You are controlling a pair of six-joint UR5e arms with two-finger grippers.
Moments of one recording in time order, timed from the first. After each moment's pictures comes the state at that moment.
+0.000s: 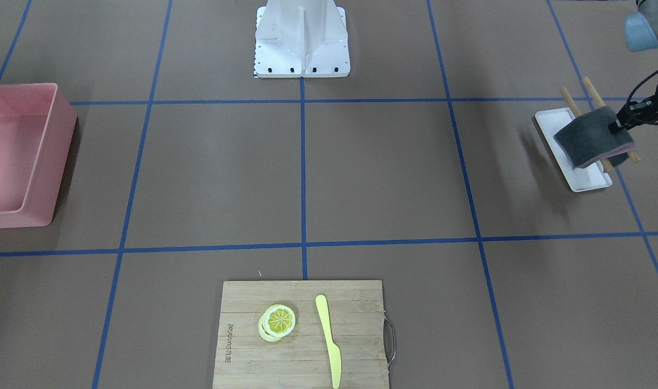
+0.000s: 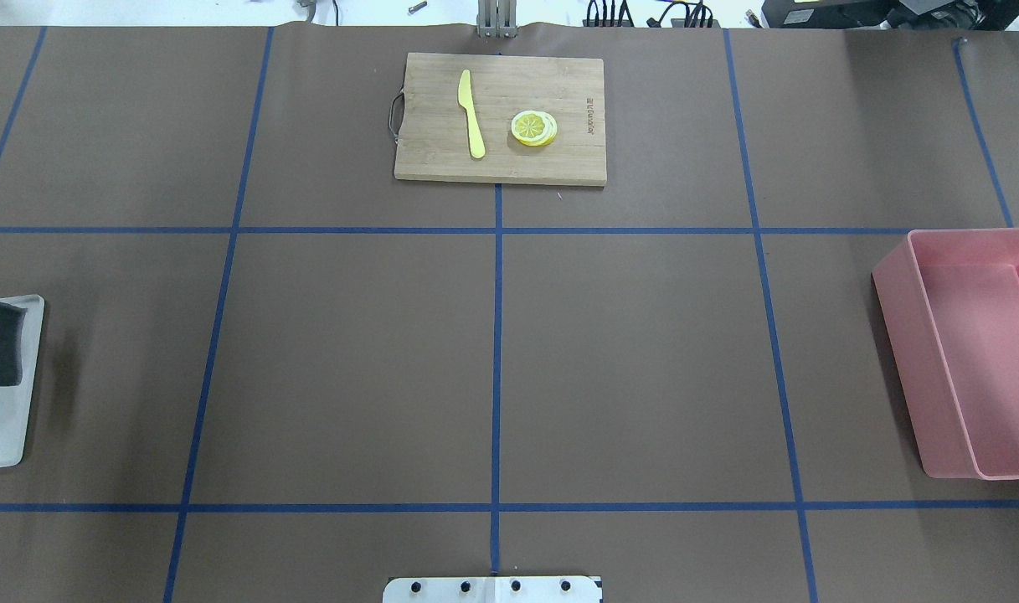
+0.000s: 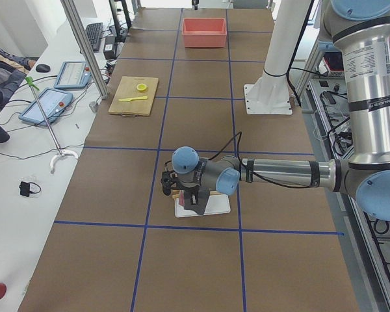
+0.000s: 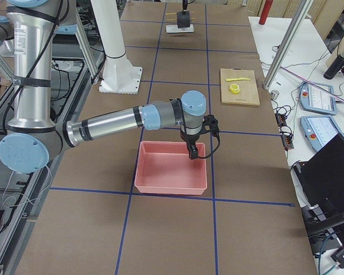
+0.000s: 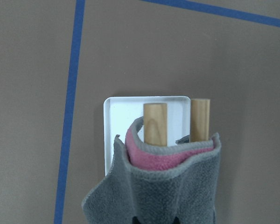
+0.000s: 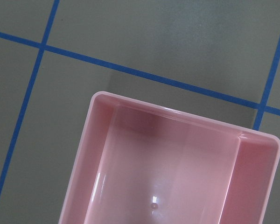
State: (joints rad) left arm -1.29 -1.36 -1.75 -1.87 -2.48 -0.51; right arm 1.41 -1.66 1.94 -1.64 2.41 -0.02
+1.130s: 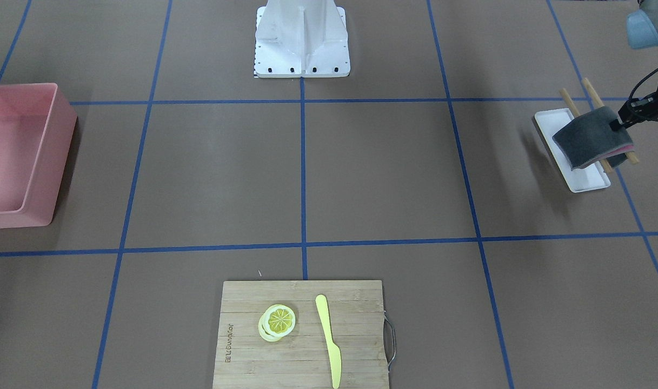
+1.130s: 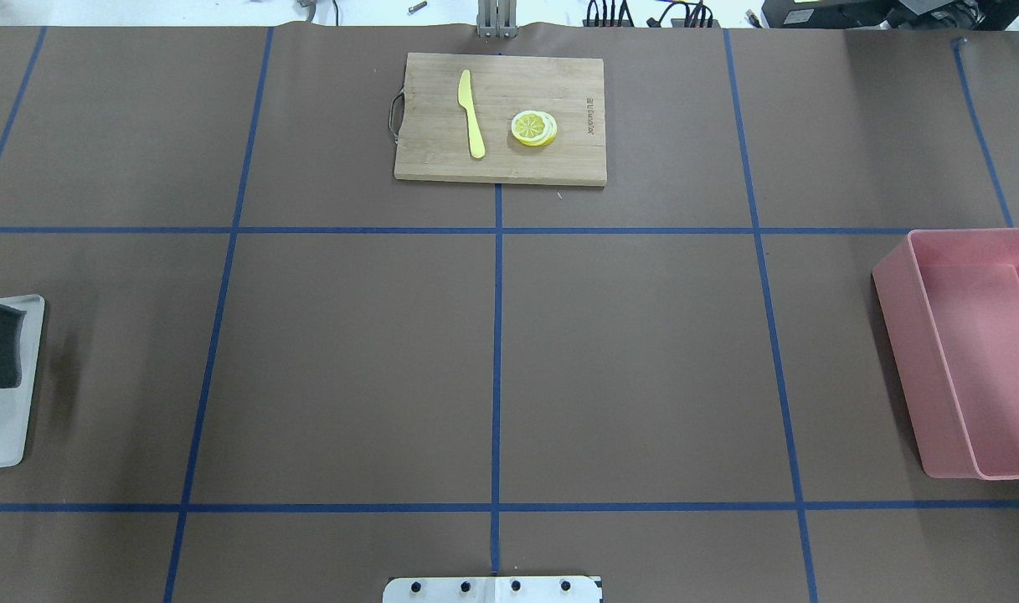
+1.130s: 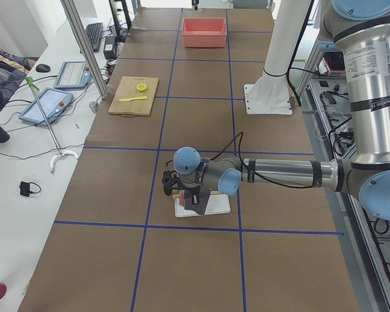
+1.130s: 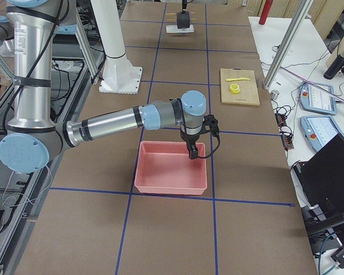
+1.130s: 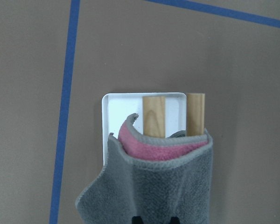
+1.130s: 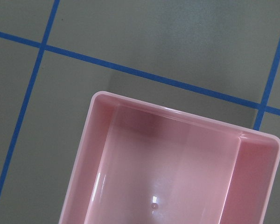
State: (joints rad) left arm -1.30 -1.34 -1.77 -1.87 -2.49 -0.51; right arm 1.41 -1.66 1.94 -1.64 2.41 -0.02
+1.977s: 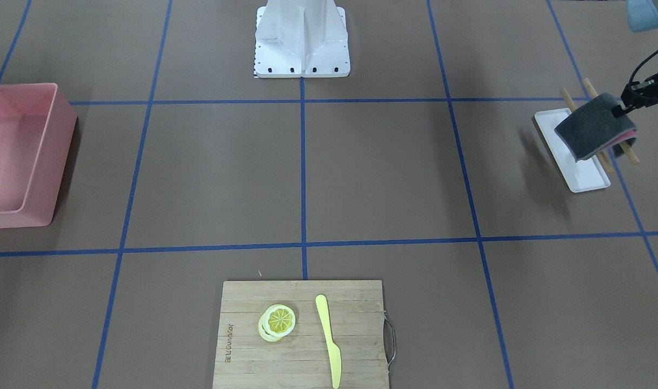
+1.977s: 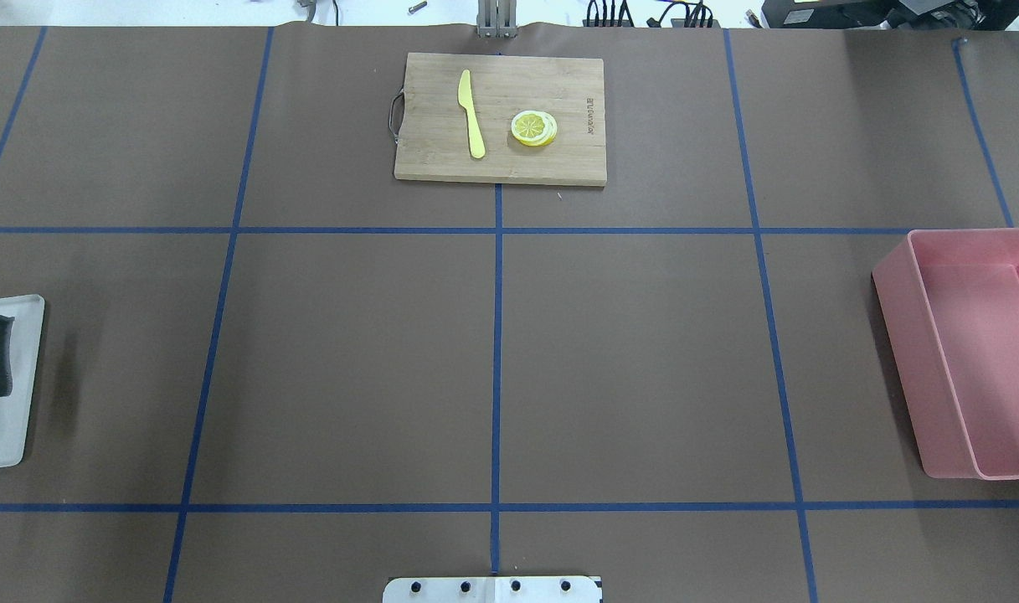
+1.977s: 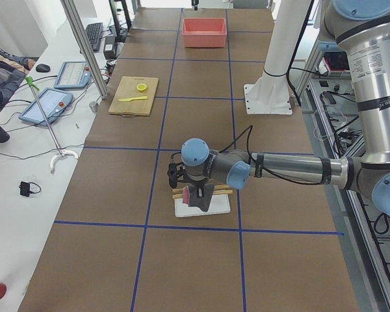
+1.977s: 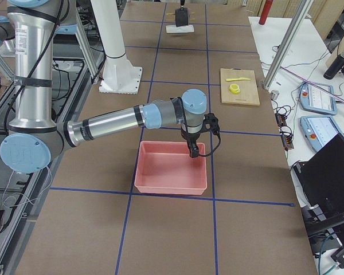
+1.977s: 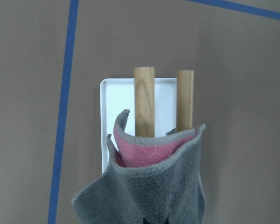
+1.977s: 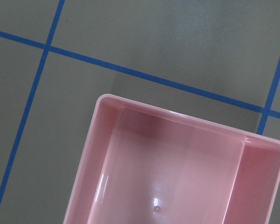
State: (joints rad) left arm -1.32 -1.30 -1.91 -1.83 -2.51 -0.51; right arm 1.40 -1.65 1.94 -1.64 2.41 -0.02
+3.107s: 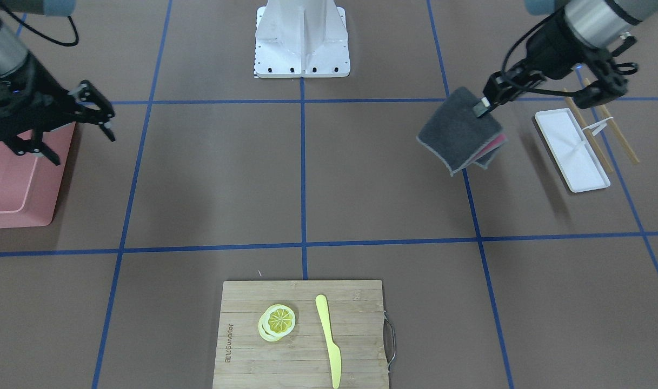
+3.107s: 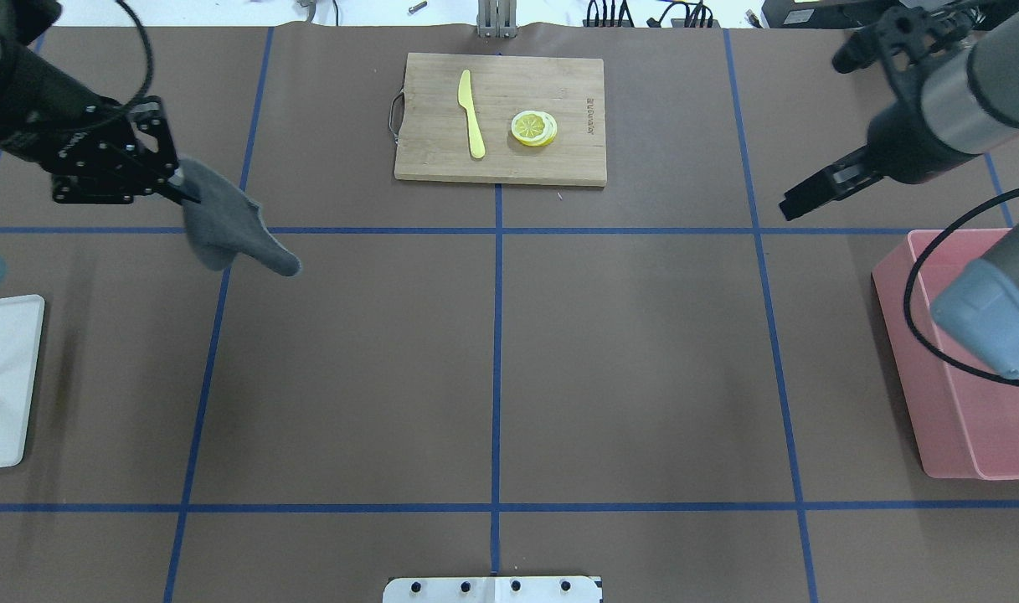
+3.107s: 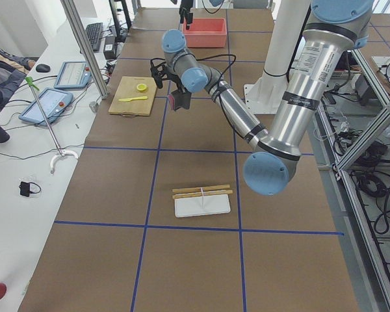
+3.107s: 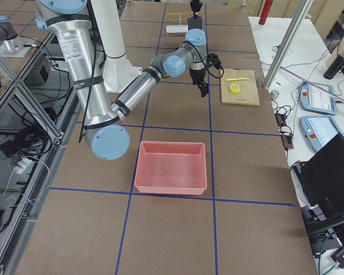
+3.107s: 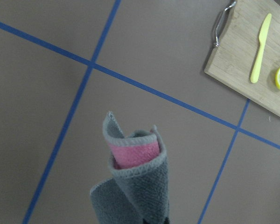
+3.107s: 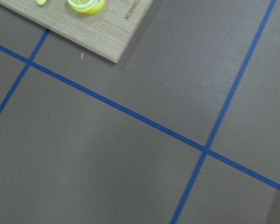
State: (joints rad) left arm -1.02 -1.98 -2.02 -1.65 -2.44 -1.49; right arm 0.93 -1.24 2.09 -1.64 2.11 0.45
